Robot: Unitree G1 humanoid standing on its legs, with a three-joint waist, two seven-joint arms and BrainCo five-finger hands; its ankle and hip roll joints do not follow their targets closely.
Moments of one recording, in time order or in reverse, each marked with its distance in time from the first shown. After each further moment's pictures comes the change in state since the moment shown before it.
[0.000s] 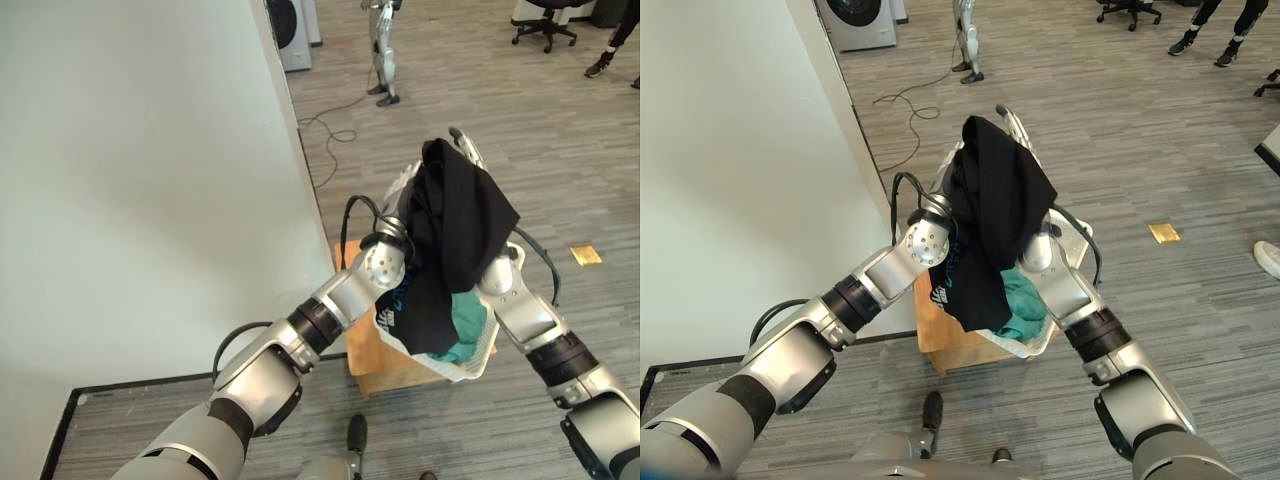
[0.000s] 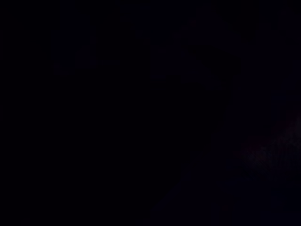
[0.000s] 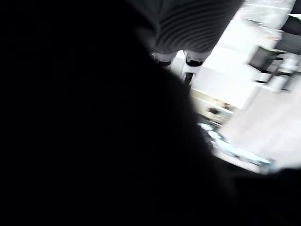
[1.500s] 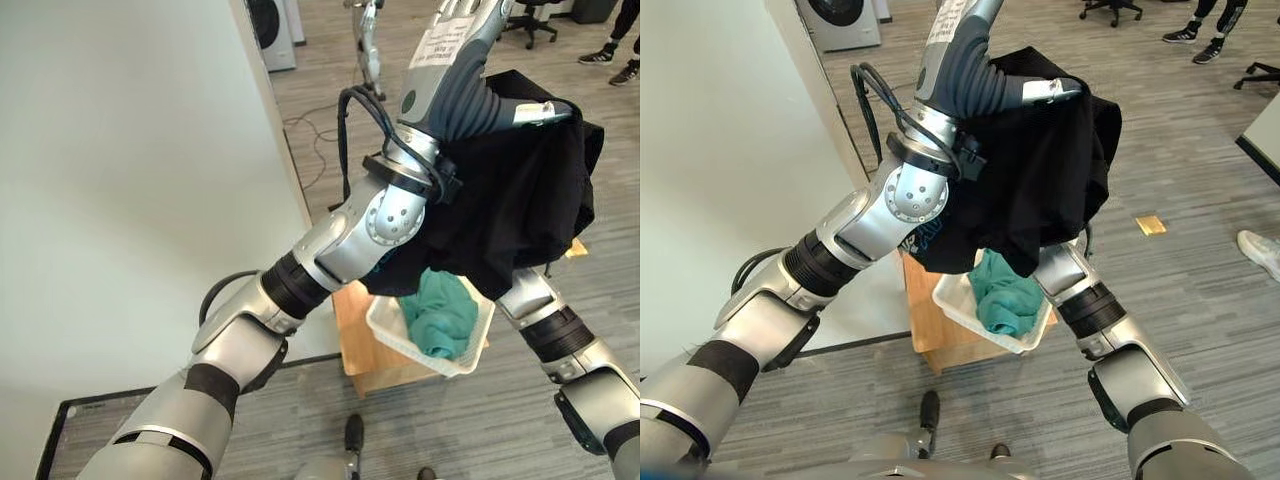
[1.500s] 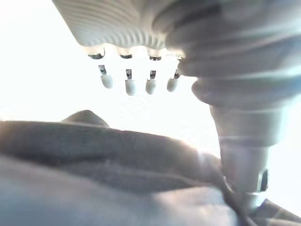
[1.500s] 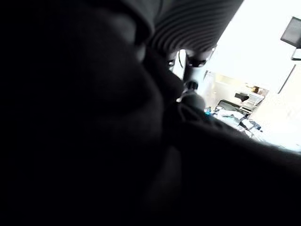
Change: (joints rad) left arm -0.282 0.148 0.073 -0.280 0.319 -0.010 0.100; right arm -0.223 -0.027 0.028 0.059 0.004 -0.029 0.083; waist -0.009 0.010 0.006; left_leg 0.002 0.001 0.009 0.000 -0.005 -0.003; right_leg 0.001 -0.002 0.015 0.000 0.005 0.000
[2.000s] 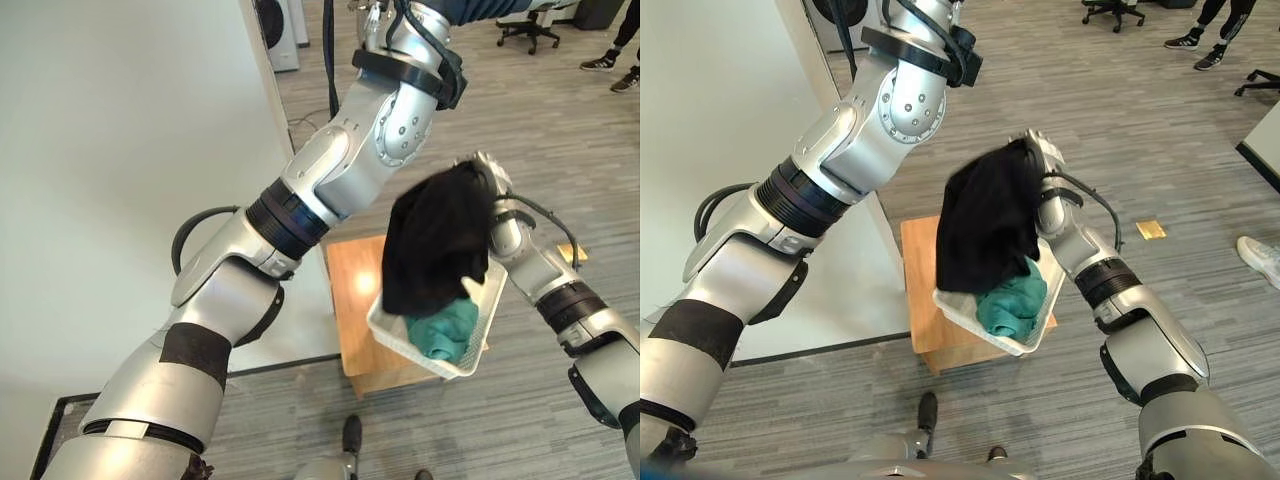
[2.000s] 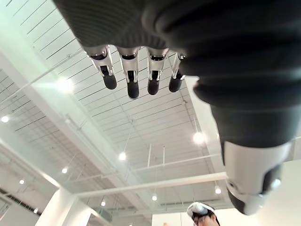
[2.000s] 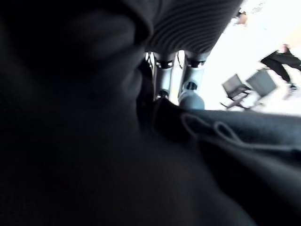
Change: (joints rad) left arm -0.304 0.052 0.004 0.175 0.041 0.075 0.037; right arm -0.079 -0.086 0.108 0.430 -0.077 0.124 0.057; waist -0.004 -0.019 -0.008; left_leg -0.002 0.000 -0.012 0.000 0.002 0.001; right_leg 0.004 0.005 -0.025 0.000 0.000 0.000
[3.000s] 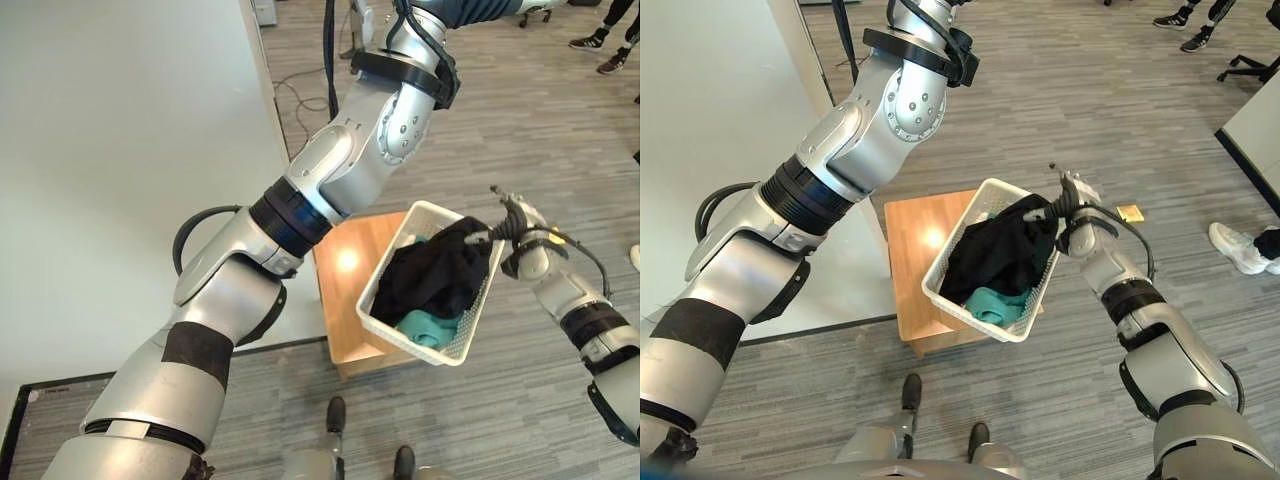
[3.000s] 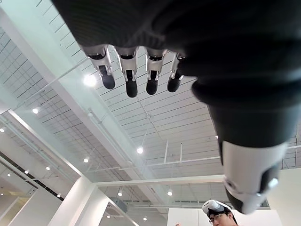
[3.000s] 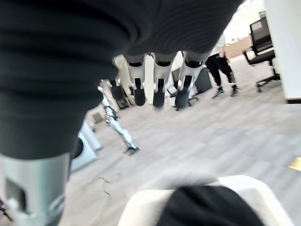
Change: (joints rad) left arm 0.032 -0.018 -0.007 0.045 0.033 0.020 0.000; right arm 0.003 -0.072 0.005 0.078 0.001 0.010 0.031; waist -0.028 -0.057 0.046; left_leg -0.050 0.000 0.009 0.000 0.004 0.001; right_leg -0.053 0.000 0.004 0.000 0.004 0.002
